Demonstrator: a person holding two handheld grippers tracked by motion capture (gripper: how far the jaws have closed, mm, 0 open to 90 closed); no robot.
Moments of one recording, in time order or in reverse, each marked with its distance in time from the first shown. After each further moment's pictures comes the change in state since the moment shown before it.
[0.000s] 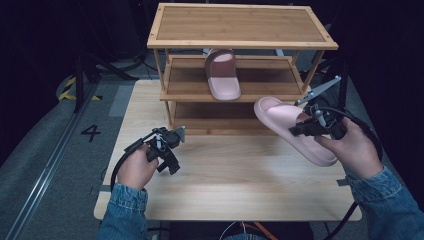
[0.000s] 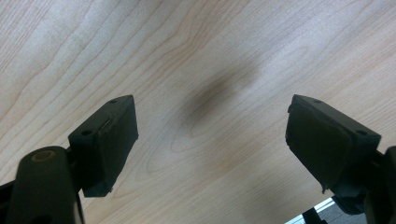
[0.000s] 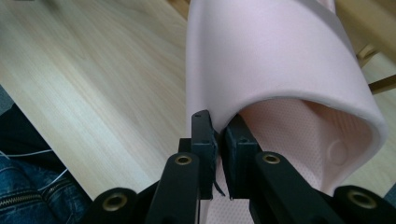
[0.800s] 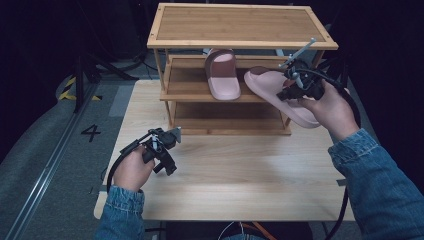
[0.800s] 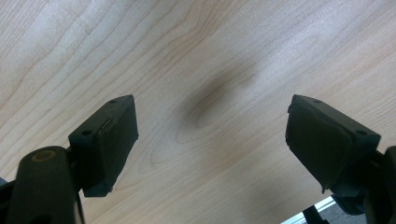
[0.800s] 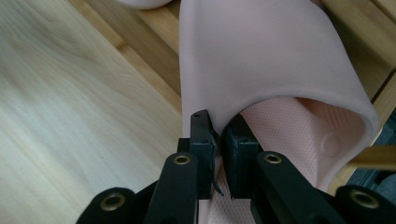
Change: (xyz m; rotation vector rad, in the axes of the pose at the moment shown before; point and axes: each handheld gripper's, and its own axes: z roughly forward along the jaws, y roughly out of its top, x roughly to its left) left arm 0.004 -0.011 0.000 -0.013 -0.001 -0.019; right arm -0.036 0.085 0.014 0.010 -0.138 -0.035
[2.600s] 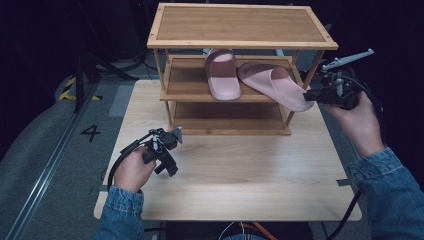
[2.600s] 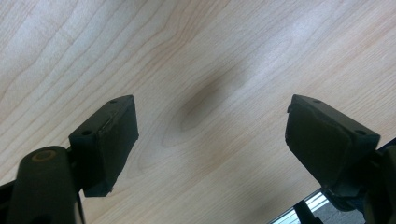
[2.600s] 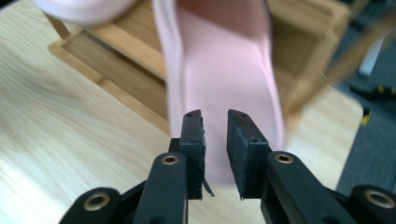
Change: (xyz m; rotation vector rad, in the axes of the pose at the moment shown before) left arm -0.005 0.002 -0.005 -0.024 -0.051 0.035; right arm -0.043 -0.084 -0.023 -0.213 -0.009 0.225
